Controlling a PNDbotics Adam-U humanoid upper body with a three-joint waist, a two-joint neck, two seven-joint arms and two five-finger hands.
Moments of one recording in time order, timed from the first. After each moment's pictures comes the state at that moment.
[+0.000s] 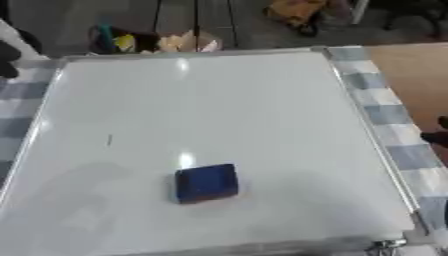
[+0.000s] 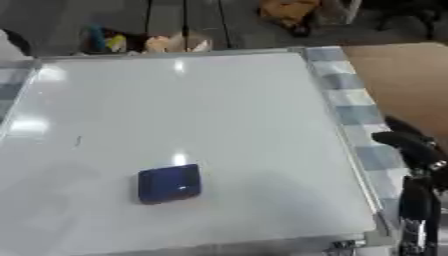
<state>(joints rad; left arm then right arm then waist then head) -0.60 0.41 0.06 -1.98 -0.11 -0.60 -0.39 -0.03 -0.19 -0.16 -1.98 0.32 -0.84 -0.26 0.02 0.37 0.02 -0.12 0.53</state>
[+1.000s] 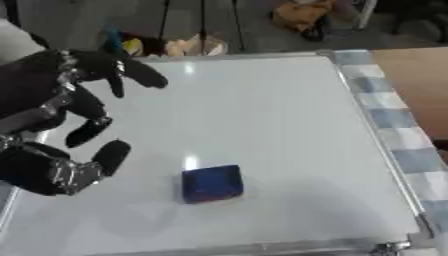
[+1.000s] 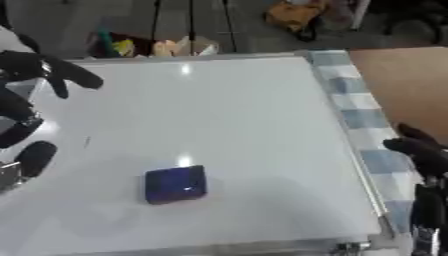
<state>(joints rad) -0.77 0.53 -0.19 -1.90 -0.42 -0.54 -0.57 -0.02 -0.19 -0.16 -1.98 0.29 -0.83 -0.25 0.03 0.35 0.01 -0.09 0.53</state>
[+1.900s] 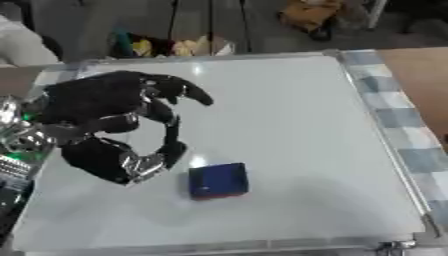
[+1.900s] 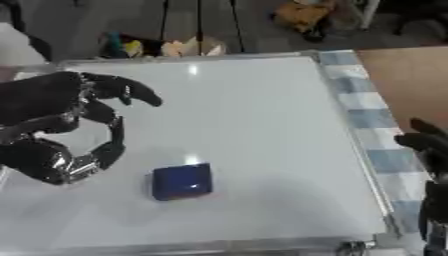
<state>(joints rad) -0.82 0.43 -0.30 -1.72 -0.55 -0.45 -0.66 -0.02 -0.20 -0.17 -1.98 0.25 -0.81 -0.24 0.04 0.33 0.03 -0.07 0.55</state>
